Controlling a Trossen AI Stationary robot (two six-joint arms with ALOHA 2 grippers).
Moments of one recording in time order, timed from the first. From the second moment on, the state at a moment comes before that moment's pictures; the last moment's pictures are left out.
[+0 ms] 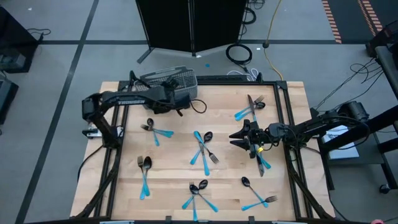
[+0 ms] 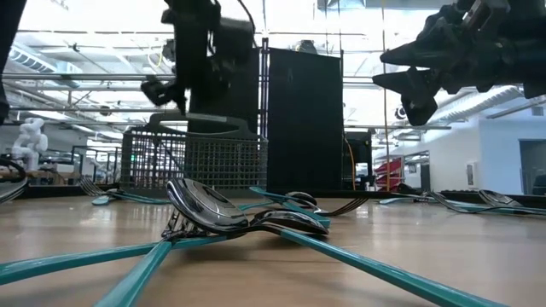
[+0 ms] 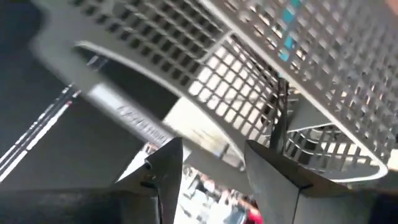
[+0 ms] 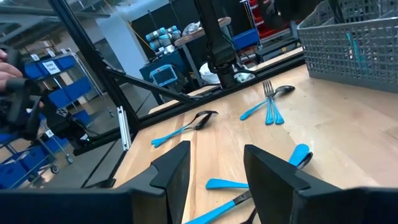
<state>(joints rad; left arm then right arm) 0.27 1.69 1.38 -1.20 -0.99 0.92 0.15 1.07 0.17 0.87 0.10 0.46</state>
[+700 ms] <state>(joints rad) 0.03 1.24 1.25 -0.46 0.00 0.13 0.15 1.07 0.17 0.87 0.10 0.51</state>
